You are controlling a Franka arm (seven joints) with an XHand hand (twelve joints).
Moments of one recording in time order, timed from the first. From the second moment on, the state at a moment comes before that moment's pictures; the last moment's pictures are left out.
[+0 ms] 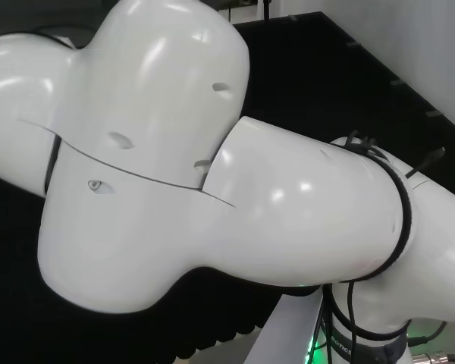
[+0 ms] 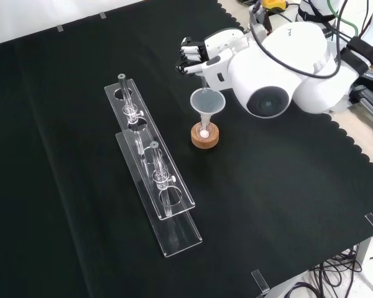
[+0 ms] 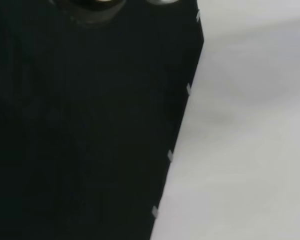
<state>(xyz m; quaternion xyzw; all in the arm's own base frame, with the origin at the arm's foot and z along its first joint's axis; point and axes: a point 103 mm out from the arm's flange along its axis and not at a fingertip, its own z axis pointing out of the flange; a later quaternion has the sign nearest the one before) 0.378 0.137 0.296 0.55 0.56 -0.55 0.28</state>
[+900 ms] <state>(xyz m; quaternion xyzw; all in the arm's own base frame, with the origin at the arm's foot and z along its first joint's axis) 0.392 0.085 0.333 0.66 0.62 -0.41 0.14</state>
